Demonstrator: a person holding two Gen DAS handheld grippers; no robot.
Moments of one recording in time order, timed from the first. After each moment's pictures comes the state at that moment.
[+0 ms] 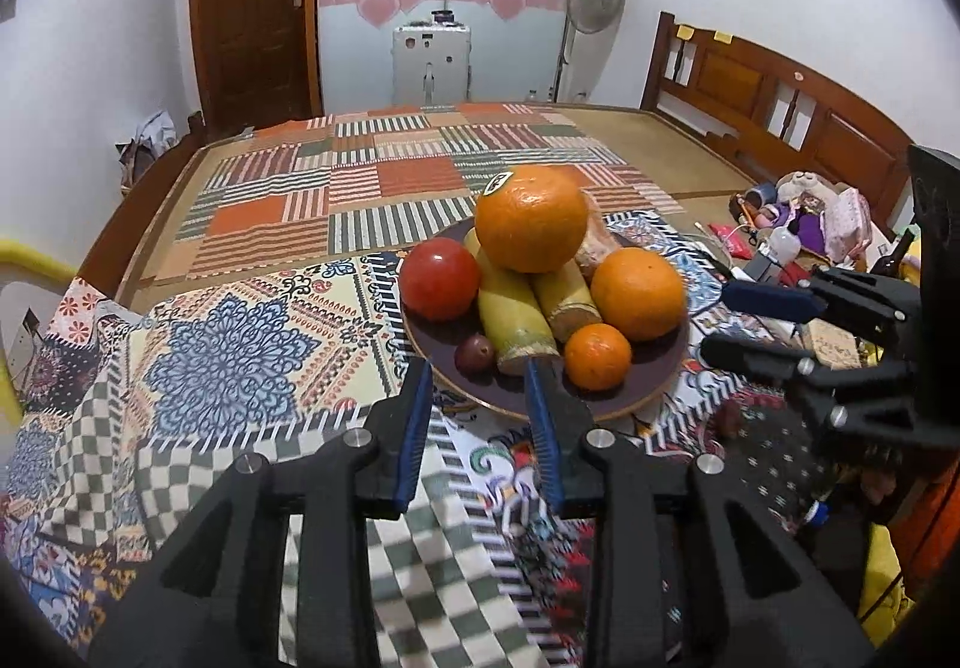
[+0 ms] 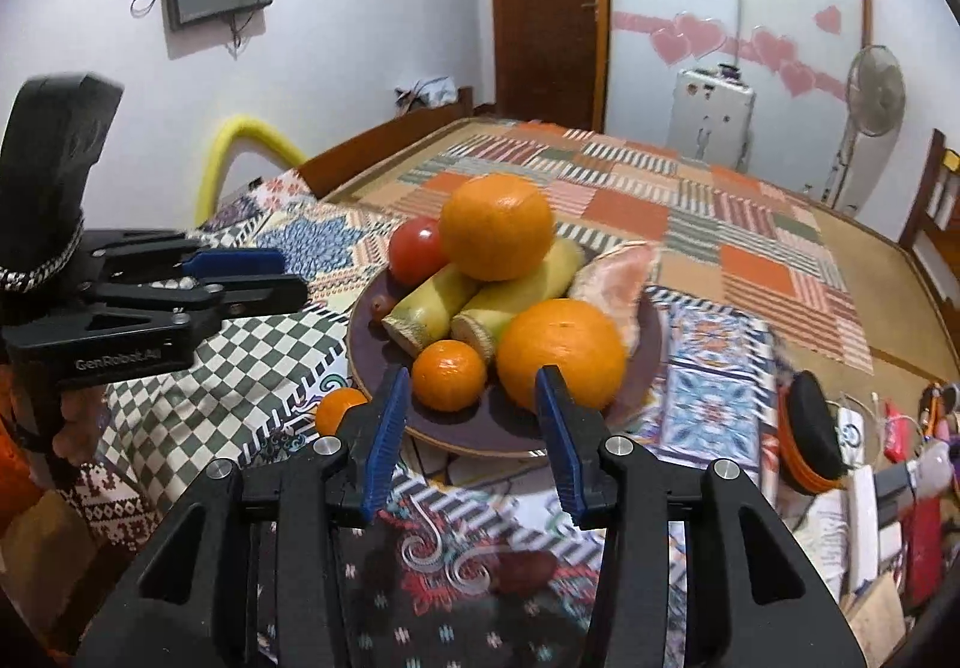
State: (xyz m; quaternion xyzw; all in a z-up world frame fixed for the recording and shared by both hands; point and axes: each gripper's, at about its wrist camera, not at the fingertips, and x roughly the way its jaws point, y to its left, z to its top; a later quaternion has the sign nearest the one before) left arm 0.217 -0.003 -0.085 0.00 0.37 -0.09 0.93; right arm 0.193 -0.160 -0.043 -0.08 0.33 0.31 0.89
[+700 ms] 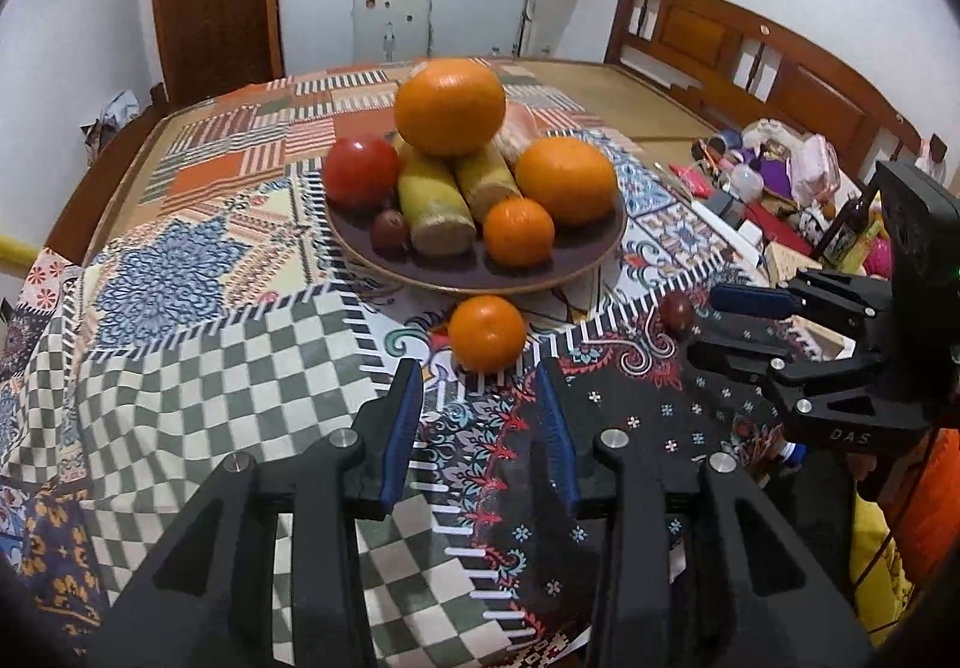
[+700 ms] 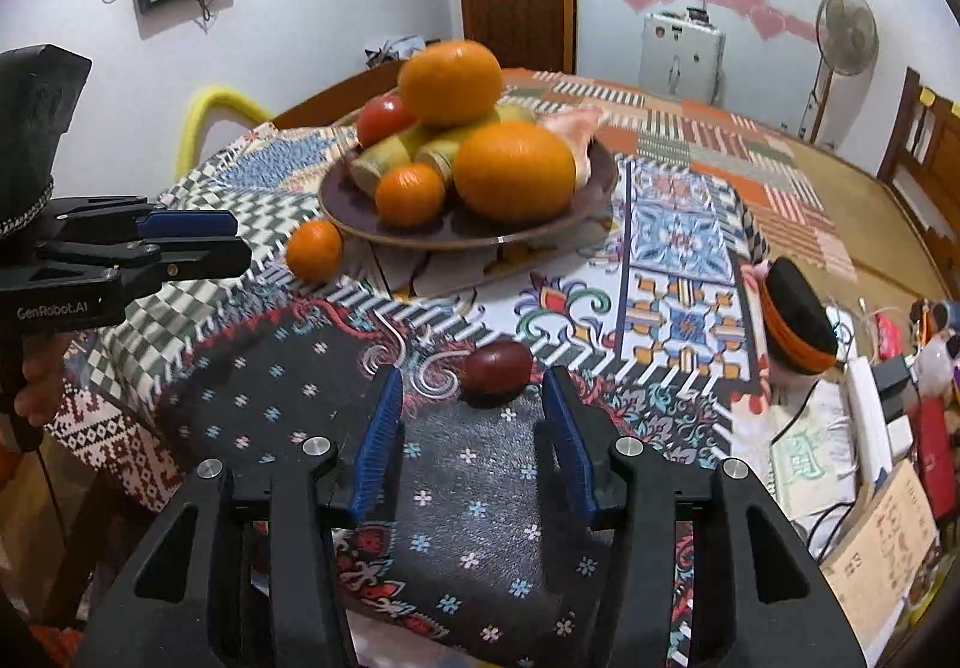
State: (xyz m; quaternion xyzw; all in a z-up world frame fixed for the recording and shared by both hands) left arm 0.190 -0.033 -0.125 0.01 0.41 -0.13 0.90; right arm 0.170 -0.195 -0.102 -0.08 0.40 0.28 0.87
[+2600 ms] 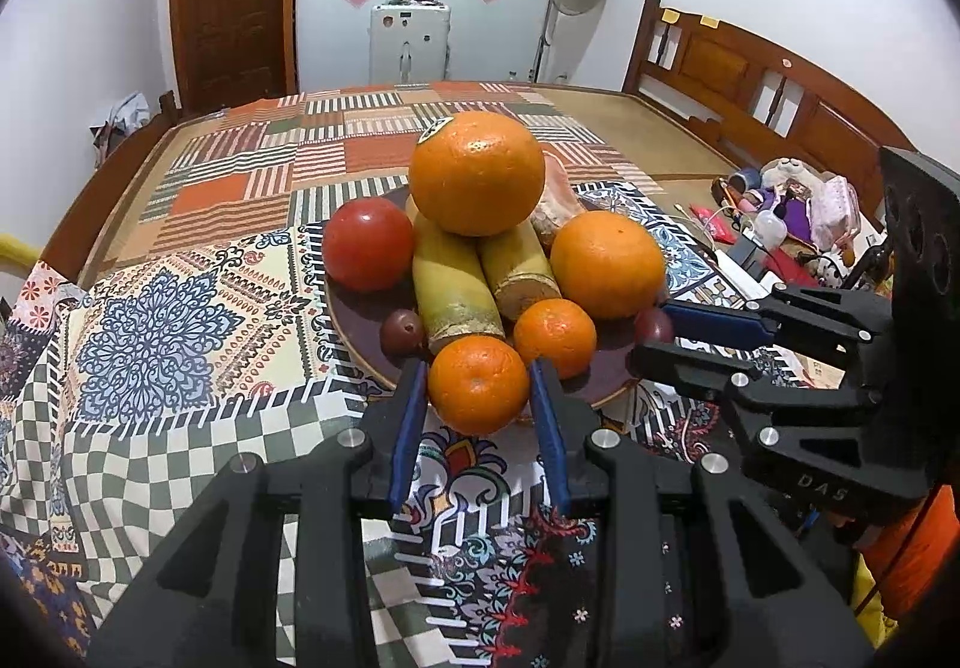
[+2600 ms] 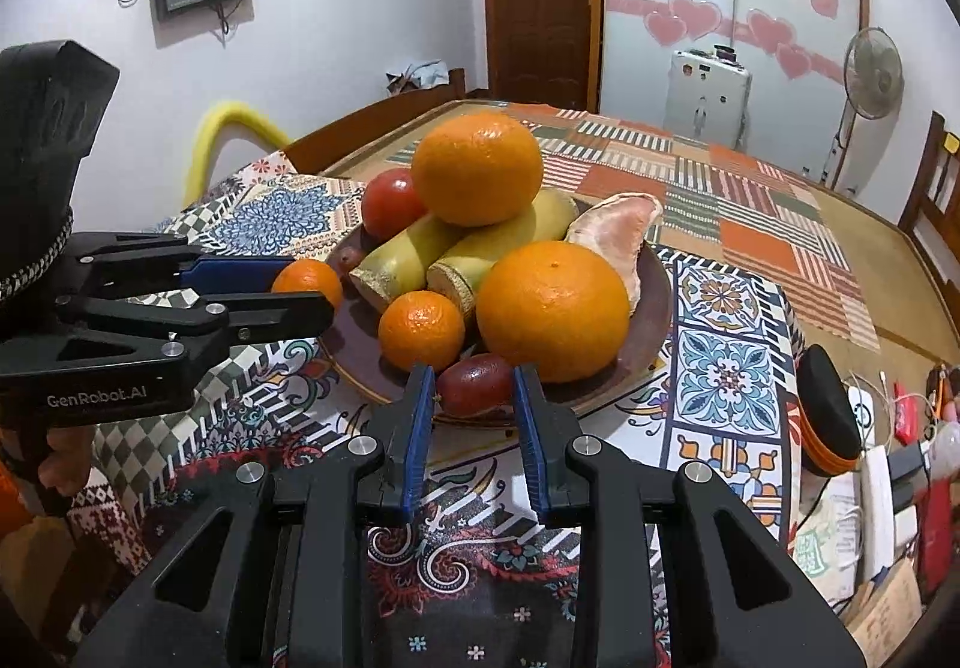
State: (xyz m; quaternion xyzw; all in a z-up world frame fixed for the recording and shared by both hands) left arm 0.241 -0.033 -0.118 -0.01 0.39 -0.11 0.92; right arm 0.216 -0.157 -0.084 -0.09 0.36 0.31 0.88
